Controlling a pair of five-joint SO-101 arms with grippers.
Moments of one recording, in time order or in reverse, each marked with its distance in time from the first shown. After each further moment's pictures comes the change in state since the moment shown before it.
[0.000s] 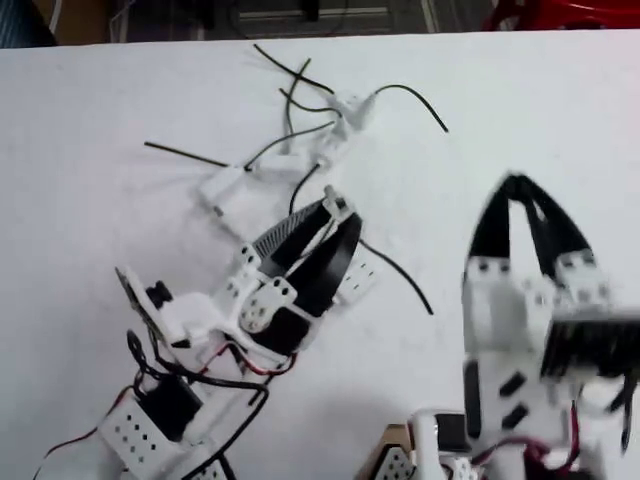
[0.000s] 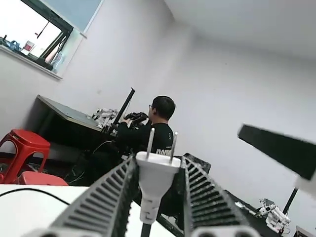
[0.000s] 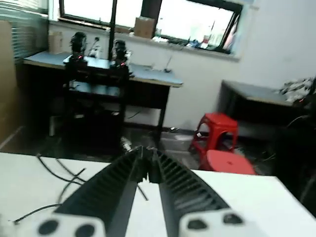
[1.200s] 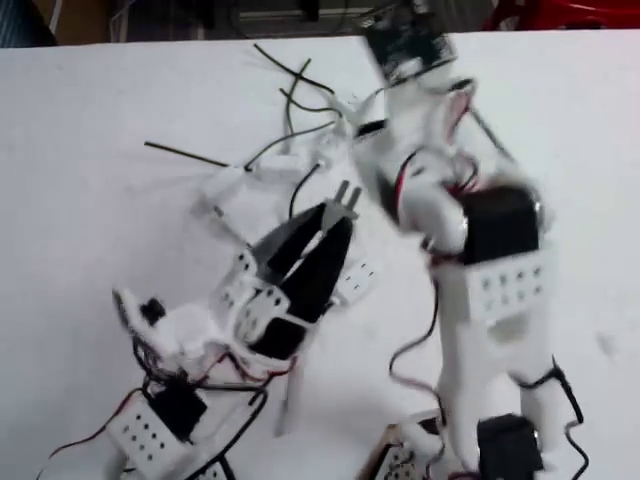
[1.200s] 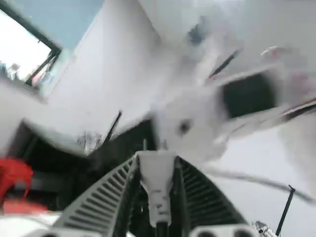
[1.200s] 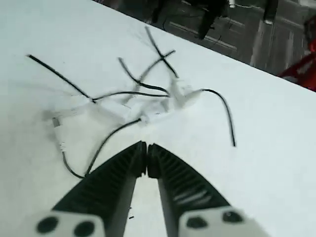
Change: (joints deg) left arm 0.1 -0.8 6.5 -13.3 0.2; right arm -13.5 54.5 -40.0 23.6 4.7
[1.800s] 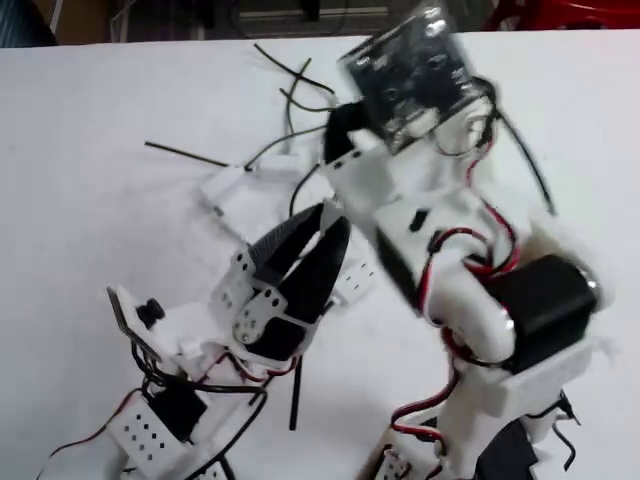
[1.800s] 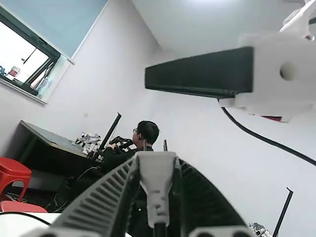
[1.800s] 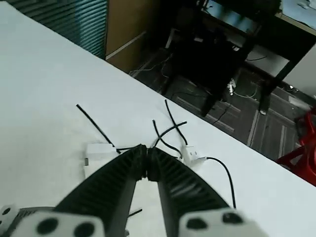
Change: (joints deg) left arm 0.0 0.6 0.1 -0.3 0.1; right arm -13.2 0.2 -25.8 10.4 3.0
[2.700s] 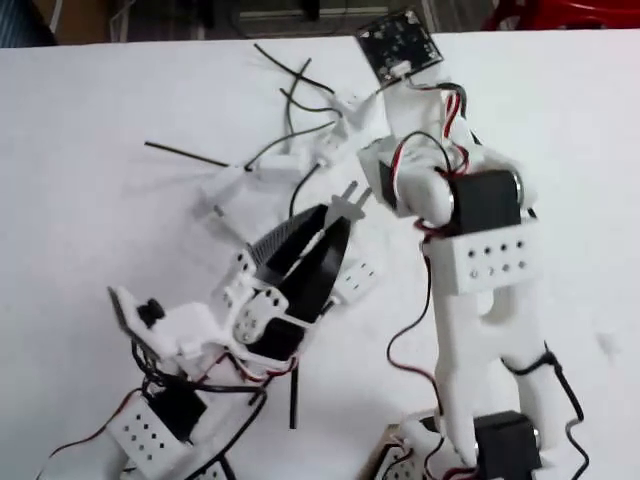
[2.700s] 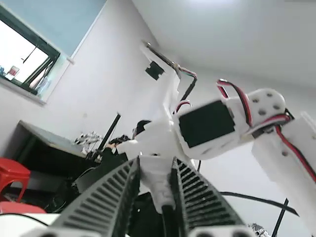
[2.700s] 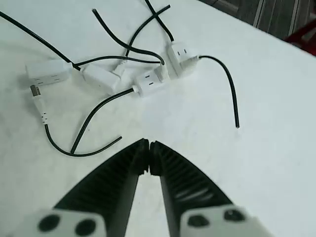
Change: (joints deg) left arm 0.0 -0.3 0.0 0.0 -0.1; right arm 14.2 -1.6 35.0 -13.9 2.5
